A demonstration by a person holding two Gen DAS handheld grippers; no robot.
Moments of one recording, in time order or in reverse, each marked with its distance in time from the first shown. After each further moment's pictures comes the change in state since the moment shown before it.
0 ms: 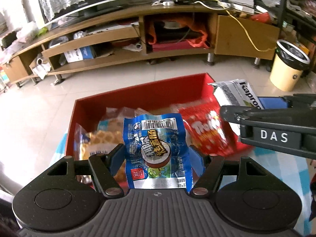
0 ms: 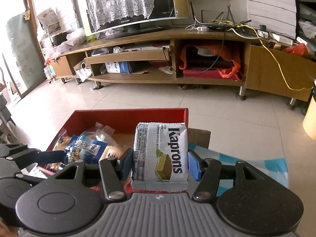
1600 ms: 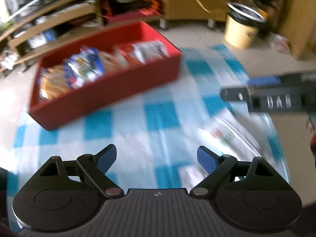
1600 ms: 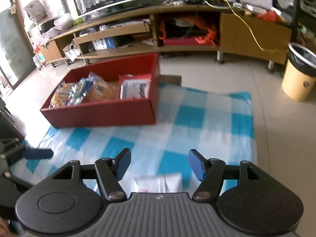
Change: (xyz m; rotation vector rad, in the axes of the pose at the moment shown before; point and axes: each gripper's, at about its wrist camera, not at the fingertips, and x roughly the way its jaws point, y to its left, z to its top) left arm -0.064 -0.049 -0.112 0.166 0.149 -0.226; right arm -0.098 -0.030 -0.102 0.078 0.144 -0.065
